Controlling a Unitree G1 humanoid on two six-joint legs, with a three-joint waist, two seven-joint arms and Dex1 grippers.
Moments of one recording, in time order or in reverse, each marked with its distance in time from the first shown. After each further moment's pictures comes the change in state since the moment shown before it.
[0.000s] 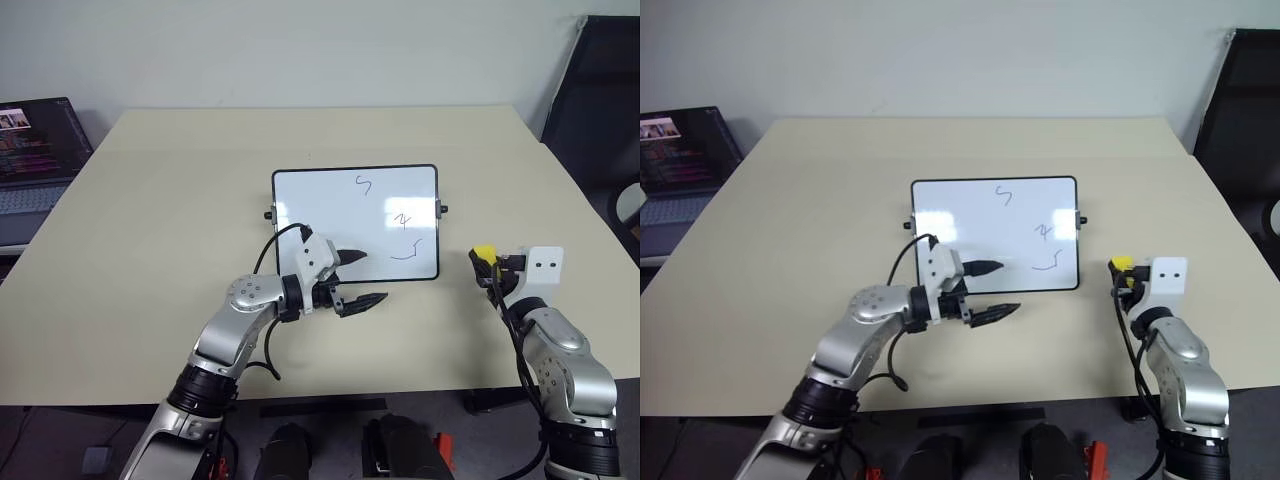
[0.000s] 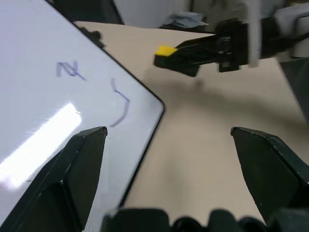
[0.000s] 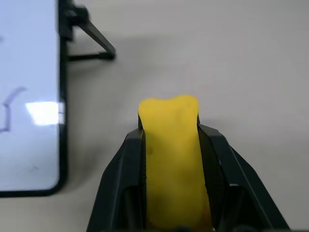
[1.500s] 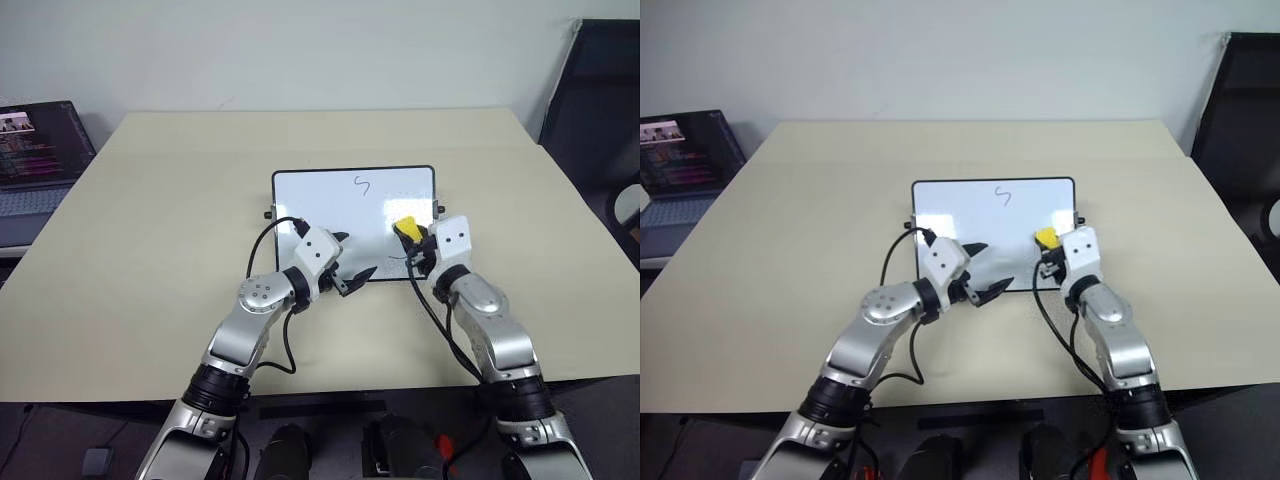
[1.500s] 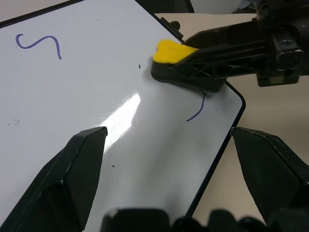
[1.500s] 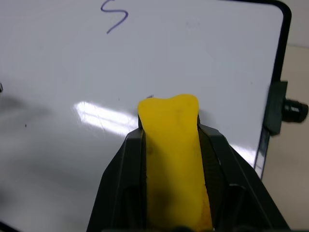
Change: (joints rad) left arm -0.010 -0.068 0.006 0.050 0.154 -0.041 0.226; right arm -0.213 0.072 0.304 0.204 -0.206 -0.173 0.063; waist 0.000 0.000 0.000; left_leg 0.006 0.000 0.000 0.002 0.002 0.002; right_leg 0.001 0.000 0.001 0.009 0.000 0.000
